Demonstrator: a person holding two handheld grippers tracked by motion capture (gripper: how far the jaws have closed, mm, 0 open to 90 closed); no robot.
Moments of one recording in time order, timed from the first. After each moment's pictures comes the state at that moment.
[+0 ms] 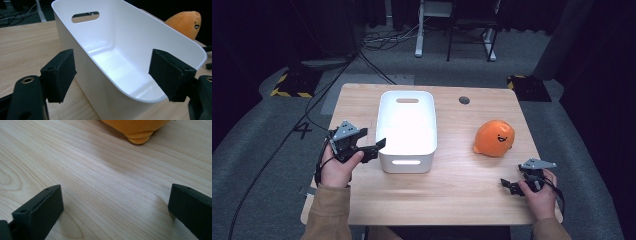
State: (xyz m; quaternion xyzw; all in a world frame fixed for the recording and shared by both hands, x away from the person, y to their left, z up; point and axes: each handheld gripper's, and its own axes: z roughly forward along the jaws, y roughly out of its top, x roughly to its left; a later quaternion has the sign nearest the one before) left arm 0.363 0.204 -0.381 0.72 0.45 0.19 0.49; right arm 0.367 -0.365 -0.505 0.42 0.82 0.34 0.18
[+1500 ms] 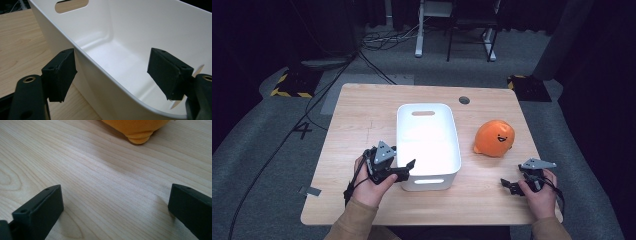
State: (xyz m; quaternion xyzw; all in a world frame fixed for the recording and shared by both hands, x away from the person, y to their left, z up) left arm 0.323 0.121 -0.407 0.77 0.40 0.19 0.46; right arm 0.367 -0.365 -0.505 0.42 0.82 0.34 0.18
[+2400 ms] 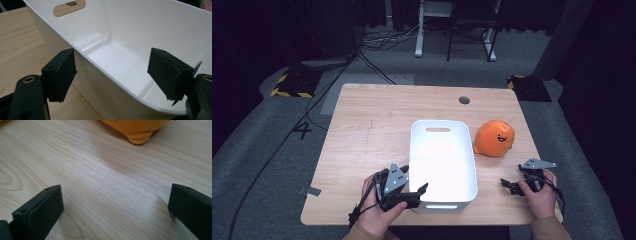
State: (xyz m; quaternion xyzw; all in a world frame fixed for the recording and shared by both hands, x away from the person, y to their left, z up) left arm 0.267 0.094 -0.406 0.79 0.35 0.17 0.47; right arm 0.367 -0.365 -0.505 0.42 0.82 0.34 0.18
